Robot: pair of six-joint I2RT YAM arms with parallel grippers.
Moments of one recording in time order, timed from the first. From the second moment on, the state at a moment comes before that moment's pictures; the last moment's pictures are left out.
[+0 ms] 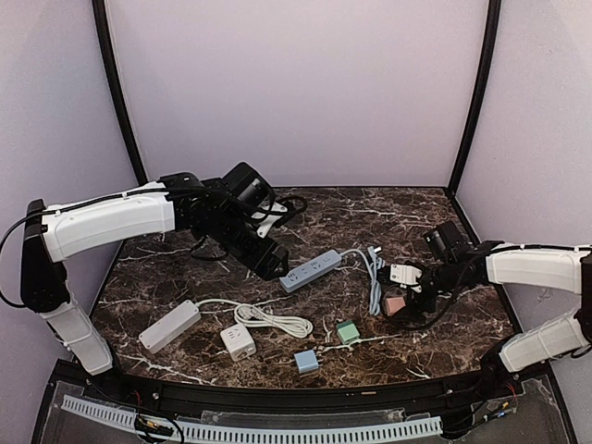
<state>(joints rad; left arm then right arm) -0.91 1.66 1.48 -0.86 0.04 -0.17 0.48 1.26 0.61 -0.43 -0.36 -0.84</state>
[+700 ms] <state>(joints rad) -0.91 1.62 1.41 -0.85 0.03 -0.17 0.48 1.32 0.54 -0.31 -0.33 -0.81</state>
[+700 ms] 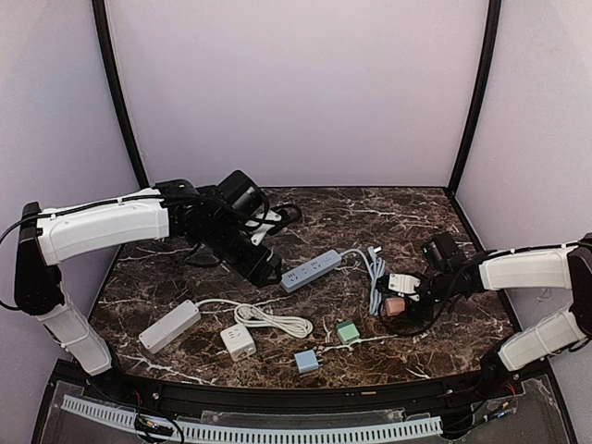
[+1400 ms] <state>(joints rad) -0.91 1.60 1.37 -0.81 0.04 -0.17 0.48 1.23 0.51 -0.33 -0.31 -0.66</state>
